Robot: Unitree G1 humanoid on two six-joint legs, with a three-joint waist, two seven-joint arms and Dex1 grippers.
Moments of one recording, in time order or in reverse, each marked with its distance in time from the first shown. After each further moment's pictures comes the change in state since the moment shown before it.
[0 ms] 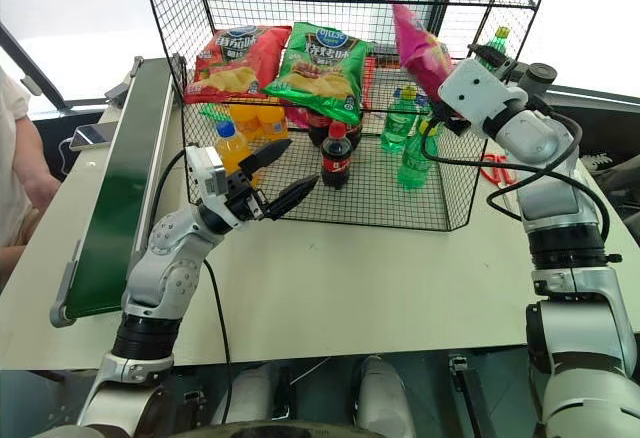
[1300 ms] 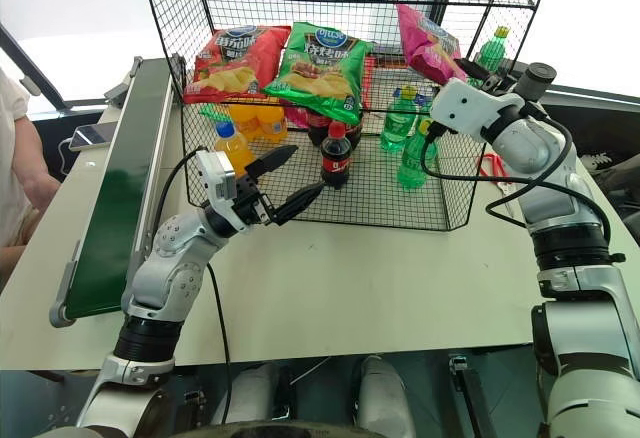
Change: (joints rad) left arm -0.001 0.005 -0.034 -0.003 0.028 -0.004 0.016; right arm -0.023 -0.041 0.039 0.119 -0.123 -0.195 -0.083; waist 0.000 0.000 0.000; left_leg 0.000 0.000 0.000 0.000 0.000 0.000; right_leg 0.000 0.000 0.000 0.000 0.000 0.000
